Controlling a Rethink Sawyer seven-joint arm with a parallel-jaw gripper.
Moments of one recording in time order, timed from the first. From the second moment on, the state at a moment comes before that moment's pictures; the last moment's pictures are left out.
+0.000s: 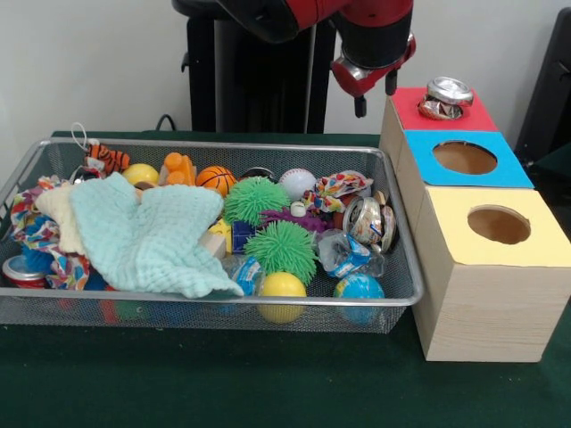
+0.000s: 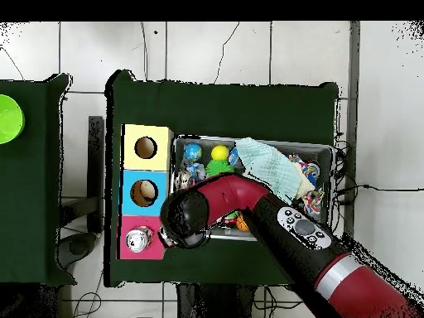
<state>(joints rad) -0.69 -0.58 0.84 1.94 -0.54 1.00 1.57</state>
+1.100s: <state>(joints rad) -0.70 -0.54 0.89 1.96 -0.44 1.01 1.57</state>
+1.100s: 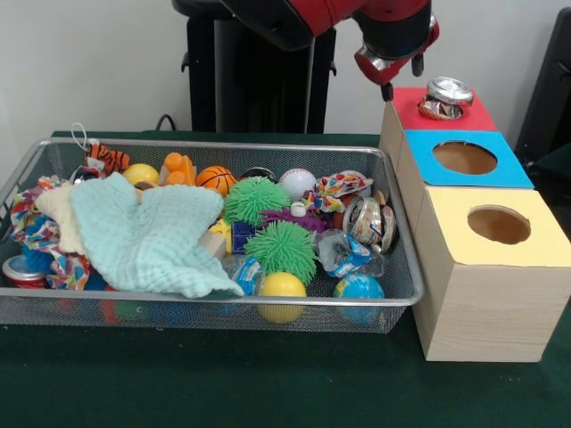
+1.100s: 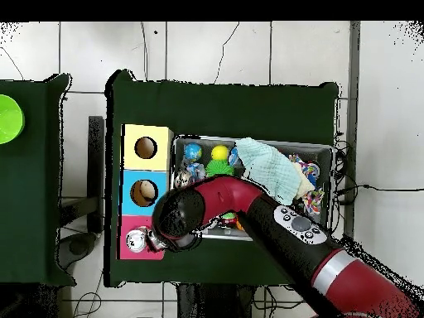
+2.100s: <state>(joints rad) -0.73 -0.43 0.93 1.98 -0.44 0.92 1.57</state>
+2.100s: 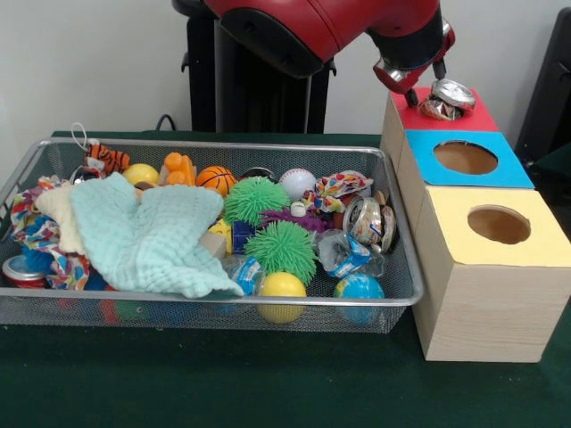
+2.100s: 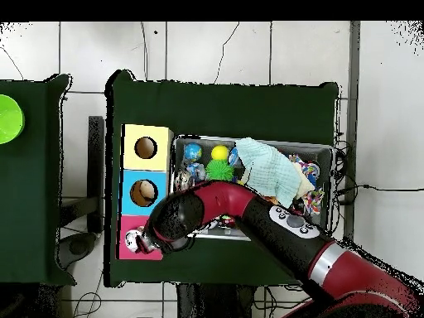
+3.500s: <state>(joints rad) -0.77 -0.40 0.96 2.02 -0.44 0.84 1.57</state>
